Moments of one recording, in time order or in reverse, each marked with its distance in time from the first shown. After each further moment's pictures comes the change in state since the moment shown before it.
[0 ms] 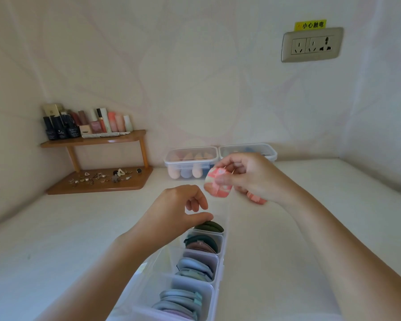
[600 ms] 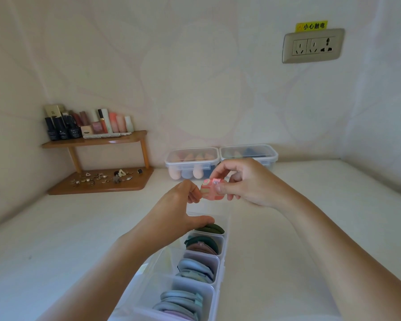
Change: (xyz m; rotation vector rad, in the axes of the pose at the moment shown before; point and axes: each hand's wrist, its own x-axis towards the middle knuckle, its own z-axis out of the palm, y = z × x) left_hand 0.002 -0.003 0.004 -0.013 -0.013 -0.112; right_hand -0.001 0.003 0.007 -0.084 -0.063 0.007
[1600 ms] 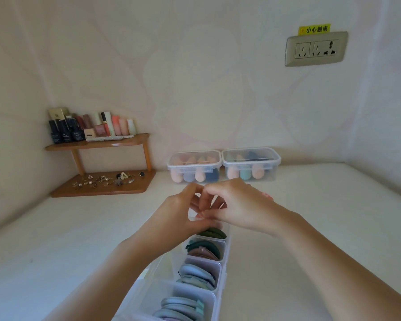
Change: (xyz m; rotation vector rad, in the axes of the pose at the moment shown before) left_hand -0.002 -0.001 0.002 -0.092 0.029 0.102; right_hand -0.013 -0.015 0.024 -0.330 -0.112 -0.099
